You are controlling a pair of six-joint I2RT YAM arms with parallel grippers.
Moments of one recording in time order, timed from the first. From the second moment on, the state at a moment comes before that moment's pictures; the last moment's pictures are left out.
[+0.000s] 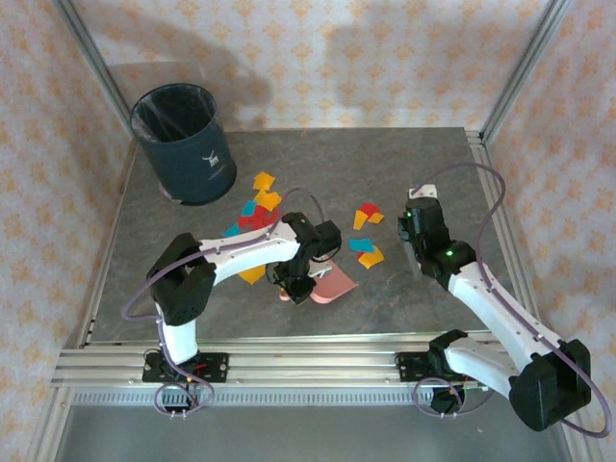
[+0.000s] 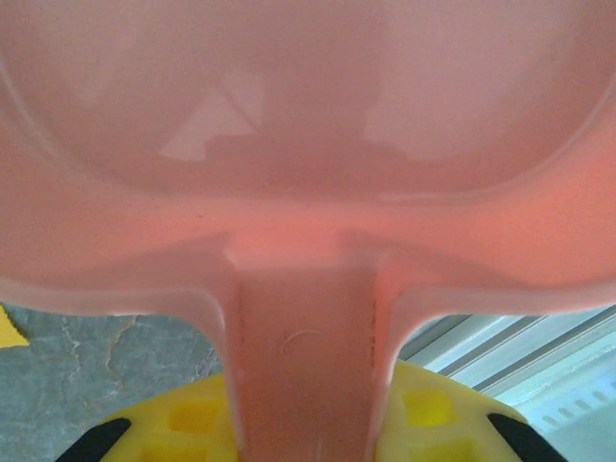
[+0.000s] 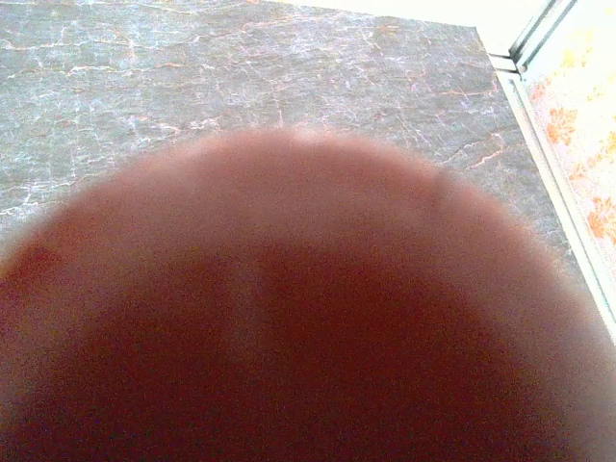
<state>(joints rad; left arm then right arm) -0.88 1.85 1.41 -1.28 0.11 -0.07 0.40 1.01 0.75 -0.39 0.44 0.13</state>
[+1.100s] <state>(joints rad) -0.88 2.08 1.64 -1.36 0.08 -0.04 0.49 1.10 0.74 -0.31 0.20 0.07</state>
